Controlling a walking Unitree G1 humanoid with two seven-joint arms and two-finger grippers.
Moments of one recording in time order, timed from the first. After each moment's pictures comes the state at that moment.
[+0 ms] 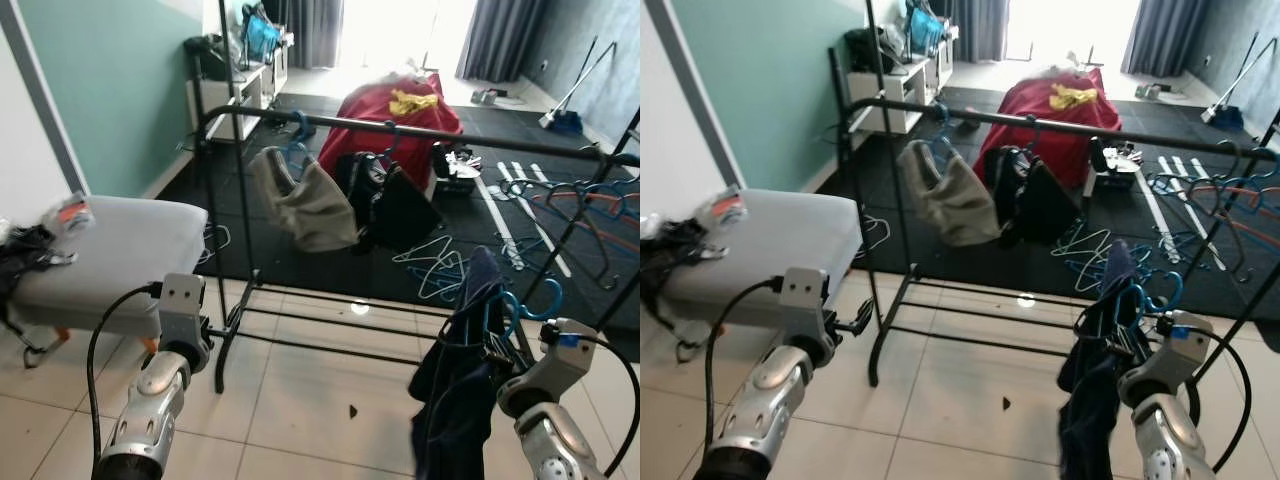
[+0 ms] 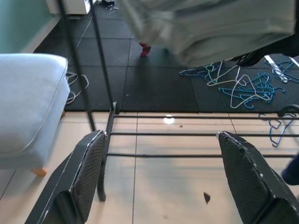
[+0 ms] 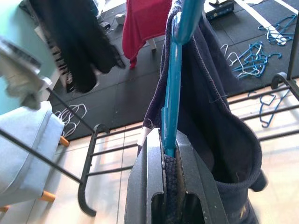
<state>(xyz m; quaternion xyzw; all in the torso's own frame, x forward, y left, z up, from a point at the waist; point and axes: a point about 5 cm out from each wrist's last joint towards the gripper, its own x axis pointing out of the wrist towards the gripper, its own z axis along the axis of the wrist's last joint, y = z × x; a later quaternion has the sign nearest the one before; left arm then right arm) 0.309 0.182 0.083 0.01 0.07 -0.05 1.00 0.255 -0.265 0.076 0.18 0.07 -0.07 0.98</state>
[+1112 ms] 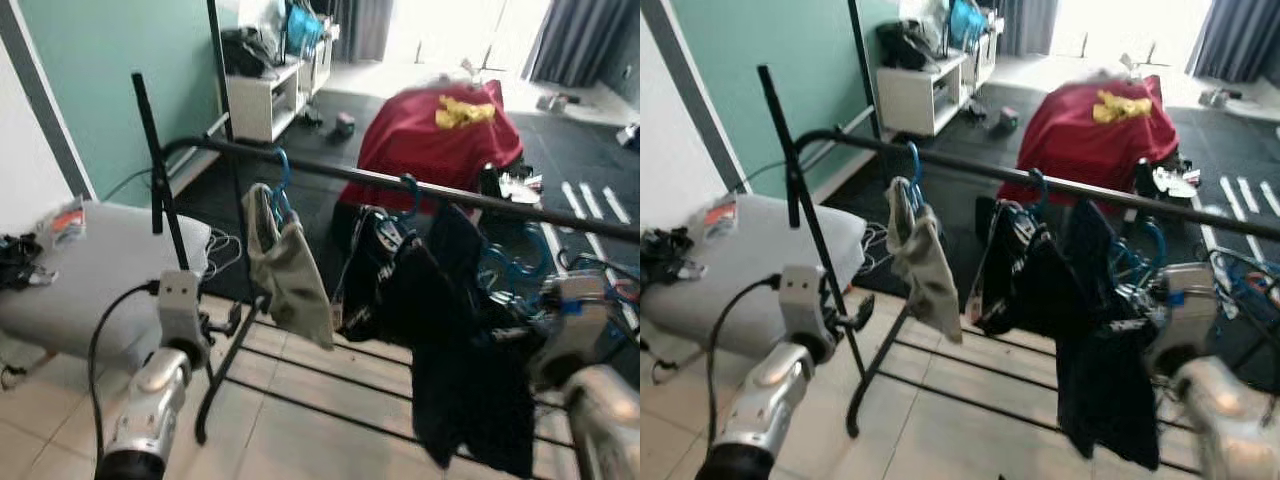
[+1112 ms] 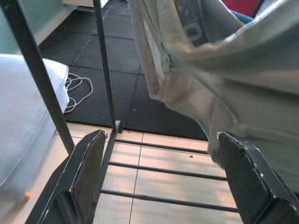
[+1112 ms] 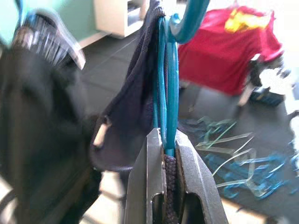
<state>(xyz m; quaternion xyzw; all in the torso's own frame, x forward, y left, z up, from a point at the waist) 0.312 0.180 0.084 -0.02 0.07 -0.06 1.00 0.264 -0.285 0.170 -0.07 0.02 0.05 1.00</state>
